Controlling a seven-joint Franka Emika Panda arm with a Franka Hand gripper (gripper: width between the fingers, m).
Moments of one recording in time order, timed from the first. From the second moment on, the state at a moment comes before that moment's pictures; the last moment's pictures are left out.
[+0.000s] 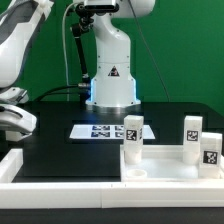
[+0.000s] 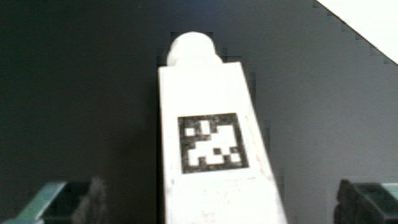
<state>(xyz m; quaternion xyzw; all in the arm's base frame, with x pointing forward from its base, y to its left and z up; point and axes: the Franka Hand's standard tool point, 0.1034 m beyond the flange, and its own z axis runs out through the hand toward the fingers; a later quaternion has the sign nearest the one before) 0.345 -0.261 0.011 -0.87 0.21 0.43 0.14</state>
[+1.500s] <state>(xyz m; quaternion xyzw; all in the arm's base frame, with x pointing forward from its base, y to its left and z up) 0.402 -0.222 0.077 -0.90 0.14 0.39 0.11</state>
